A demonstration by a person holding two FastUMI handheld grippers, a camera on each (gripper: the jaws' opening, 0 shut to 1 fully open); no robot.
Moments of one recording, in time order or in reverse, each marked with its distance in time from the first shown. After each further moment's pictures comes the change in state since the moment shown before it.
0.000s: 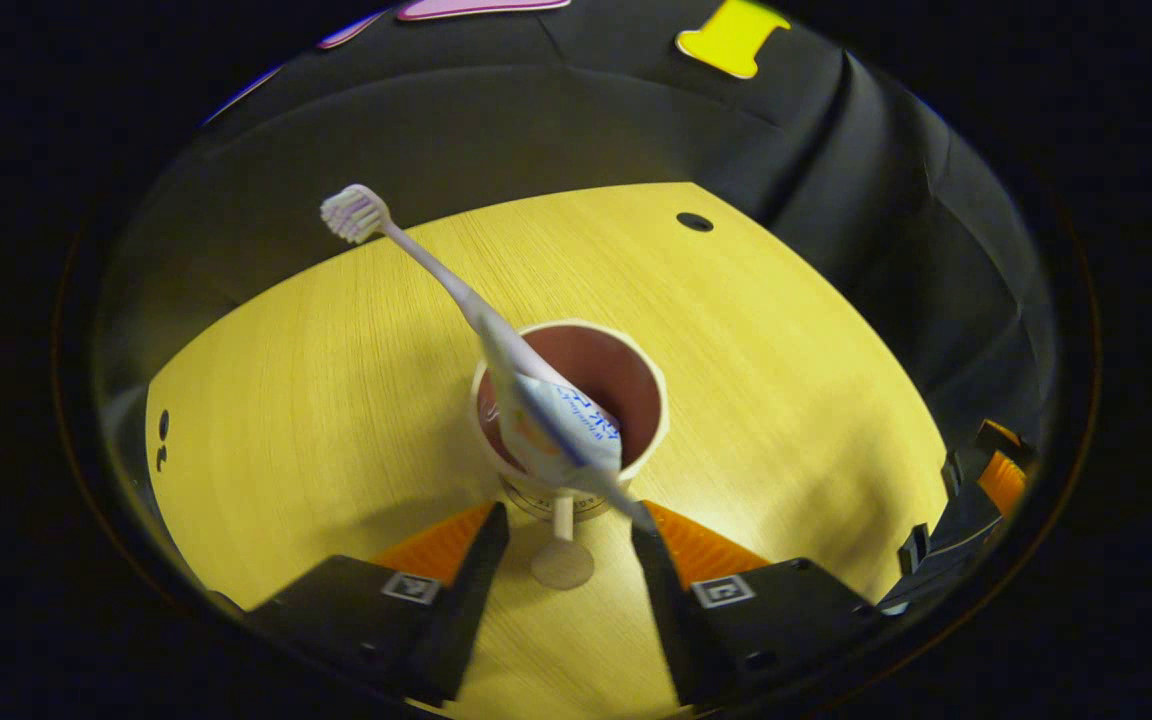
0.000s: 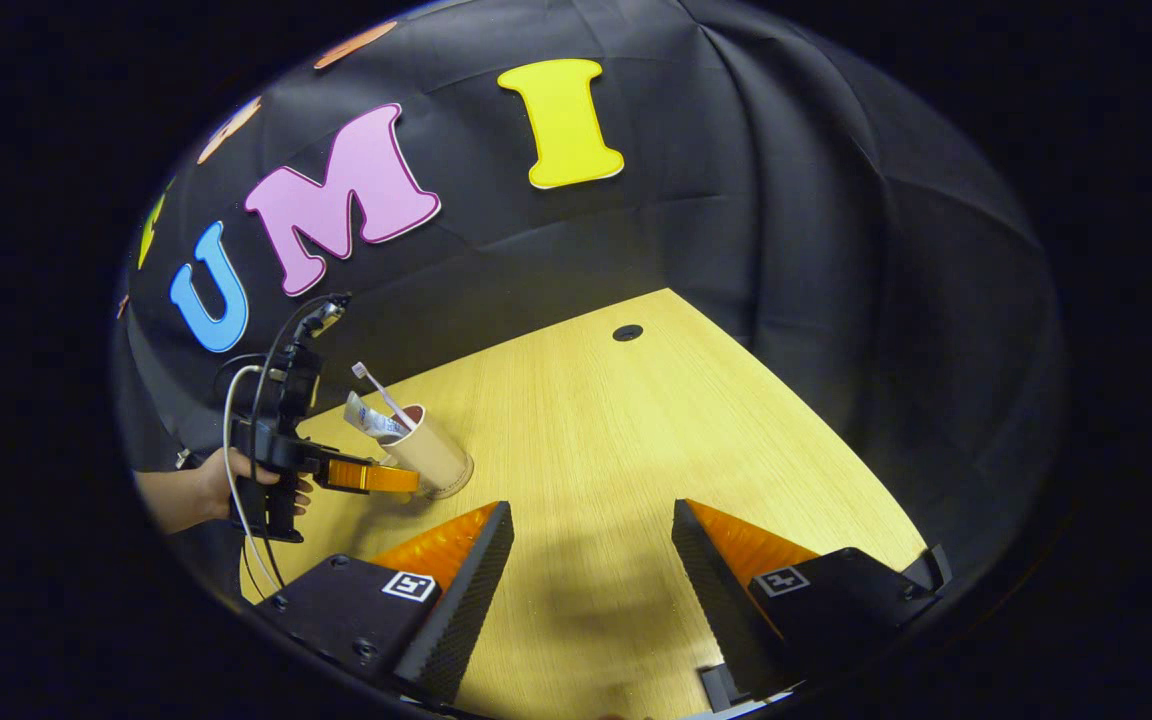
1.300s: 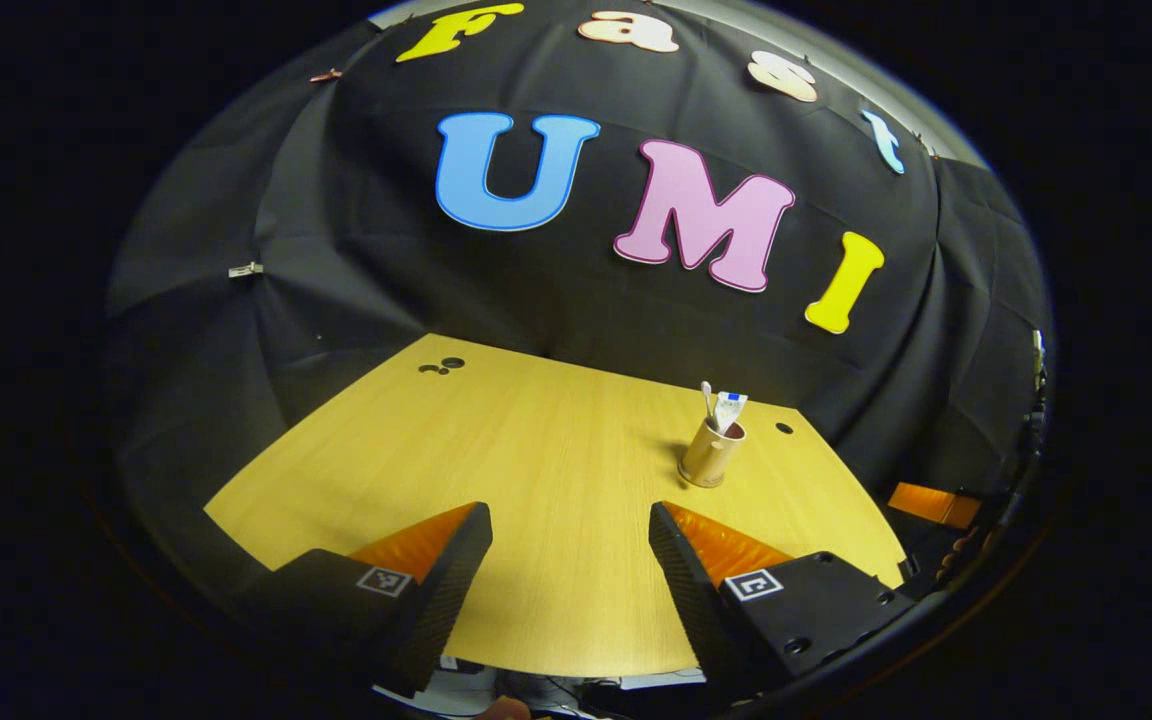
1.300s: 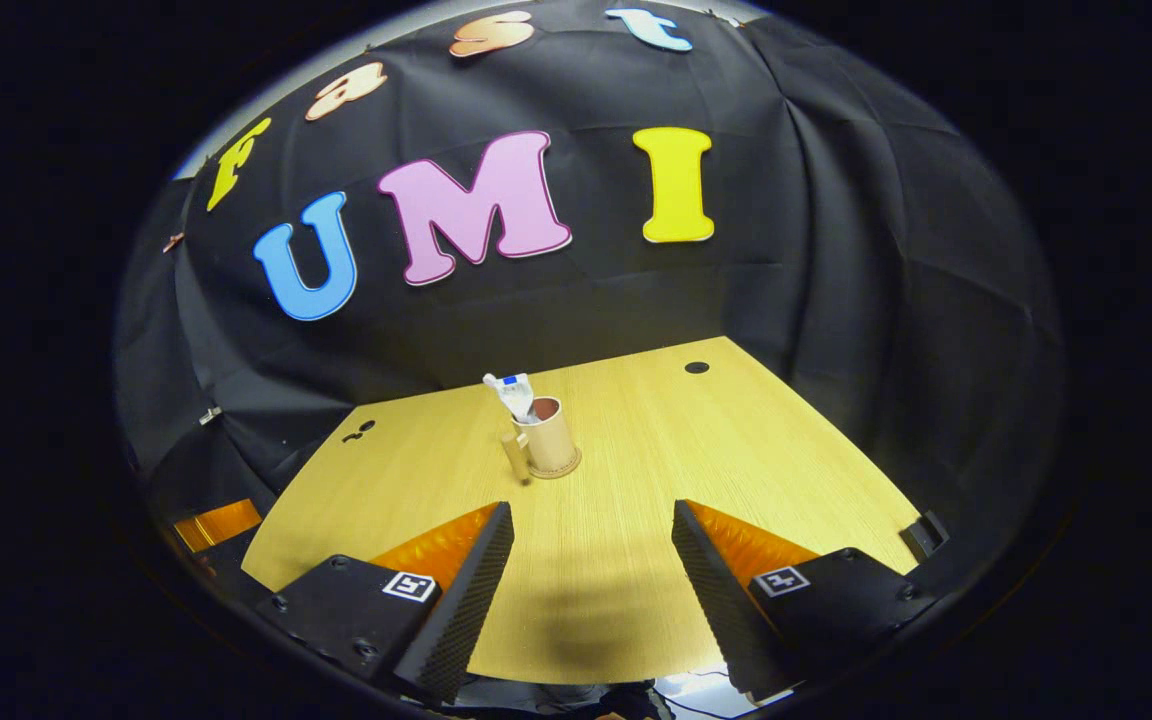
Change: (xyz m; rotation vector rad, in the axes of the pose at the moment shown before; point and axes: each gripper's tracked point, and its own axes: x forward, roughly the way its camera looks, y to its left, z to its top) left arm -0.340 0.058 -0.218 -0.394 -0.648 0.392; right arm -0.138 0.145 -0.036 -0.148 -0.138 0.065
